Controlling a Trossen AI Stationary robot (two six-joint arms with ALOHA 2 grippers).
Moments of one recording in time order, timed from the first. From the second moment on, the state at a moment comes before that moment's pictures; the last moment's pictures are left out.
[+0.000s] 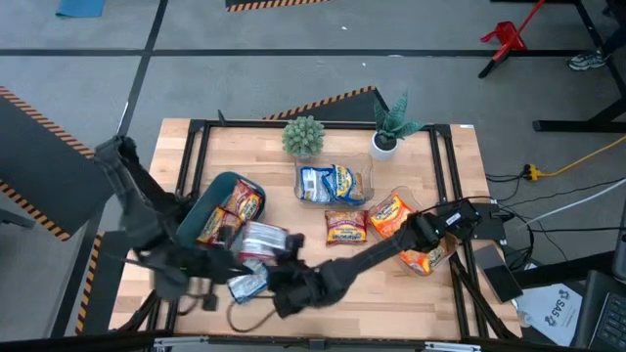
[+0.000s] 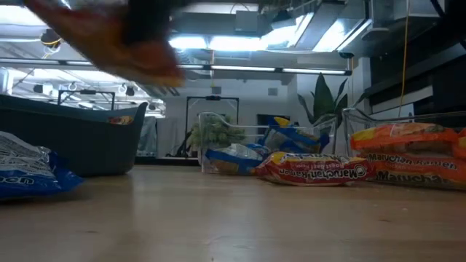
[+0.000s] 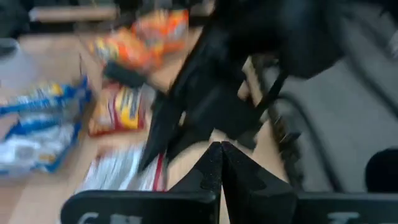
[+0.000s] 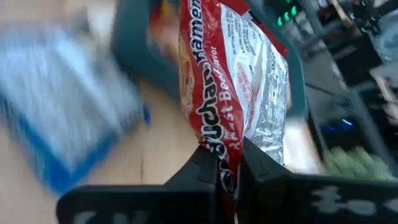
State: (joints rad) left arm -0.90 1.27 1.19 -0.63 -0.70 -0.54; right arm 0.47 2.48 2.34 -0.85 0.87 0.10
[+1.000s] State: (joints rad) left arm -1.31 1.15 1.28 -0.67 -1.15 -0.54; right arm 0.13 2.64 2.34 -0.17 0.04 -0.71
